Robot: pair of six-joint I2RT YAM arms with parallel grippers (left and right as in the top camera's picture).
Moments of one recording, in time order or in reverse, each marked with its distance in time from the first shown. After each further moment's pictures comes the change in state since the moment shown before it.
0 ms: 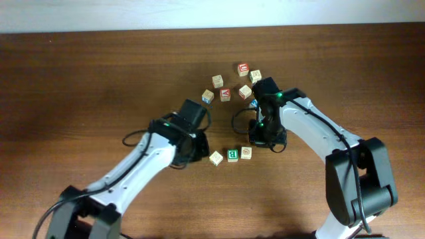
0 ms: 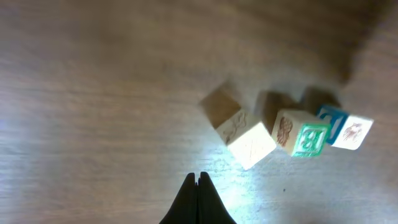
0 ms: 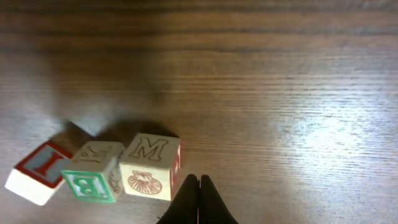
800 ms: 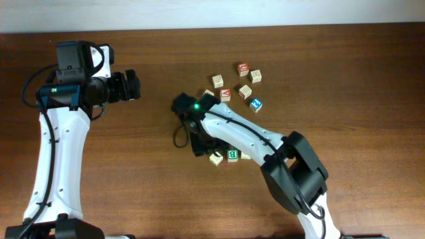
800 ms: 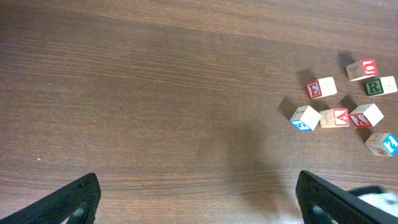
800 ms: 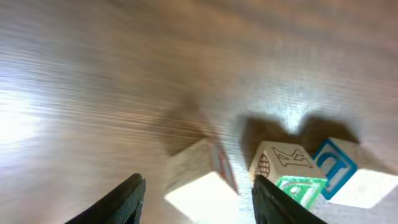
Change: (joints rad) left arm 0.607 -0.034 0.430 -0.083 0.034 0.638; right arm 0.441 0.321 0.492 -0.238 0.192 0.177
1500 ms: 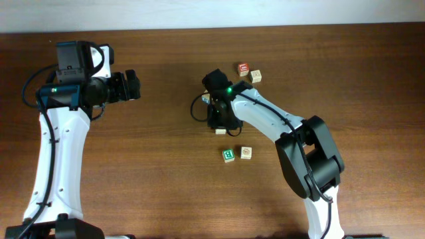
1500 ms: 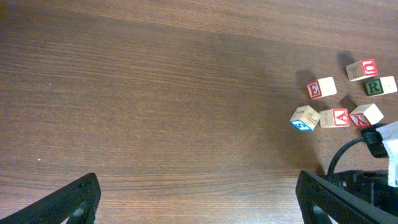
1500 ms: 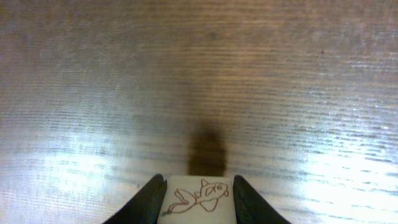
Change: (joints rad) left arm -0.001 0.000 0.000 -0.001 0.000 0.000; right arm -0.223 -0.001 -0.103 0.349 -0.097 -0.055
